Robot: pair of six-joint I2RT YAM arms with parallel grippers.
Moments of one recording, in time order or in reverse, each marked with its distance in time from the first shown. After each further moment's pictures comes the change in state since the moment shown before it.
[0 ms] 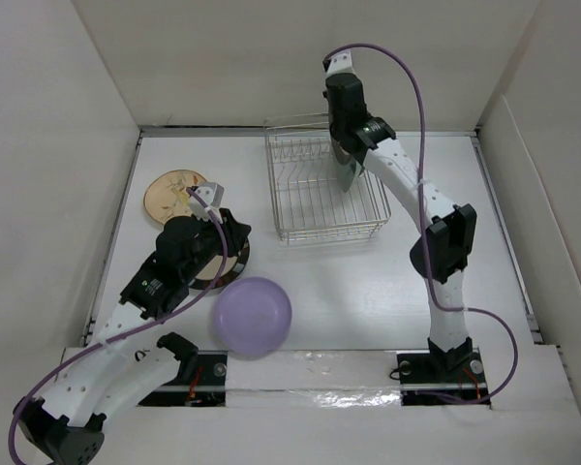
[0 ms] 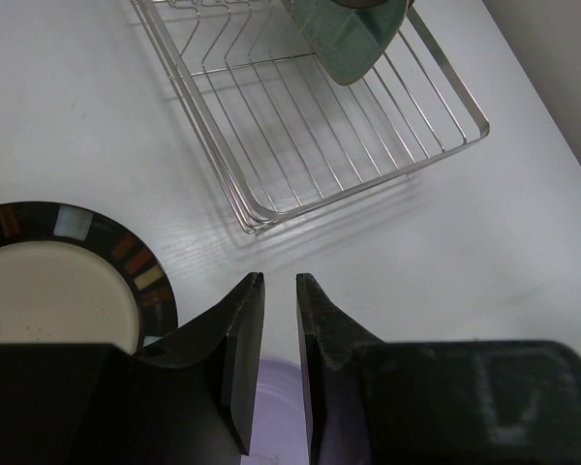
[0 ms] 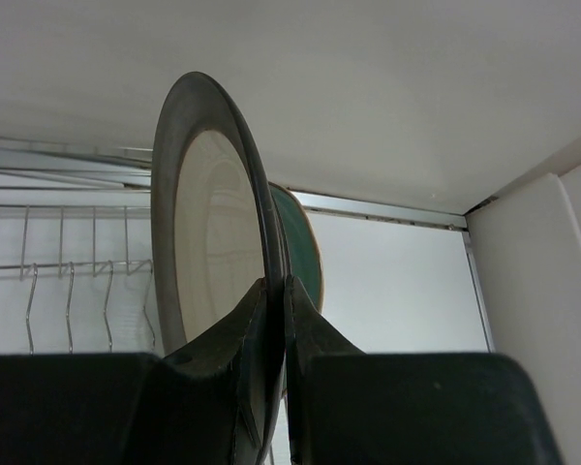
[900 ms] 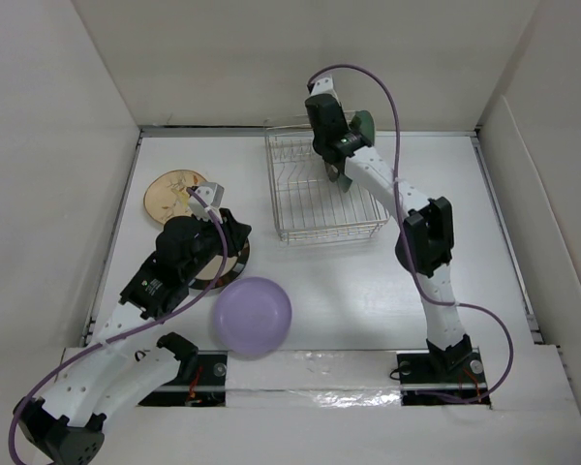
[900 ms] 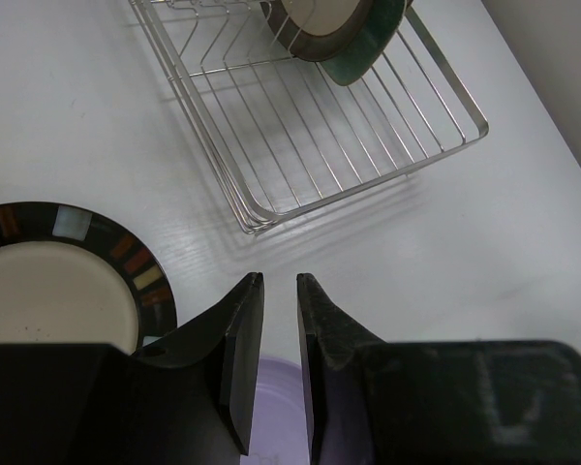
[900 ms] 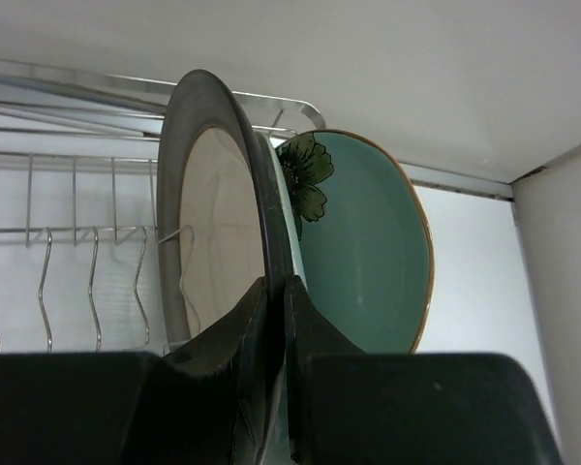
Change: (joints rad) left arm 0.000 0.000 0.000 0.000 0.005 0.000; right arm 0.039 0.135 -0.025 0.027 0.032 0.056
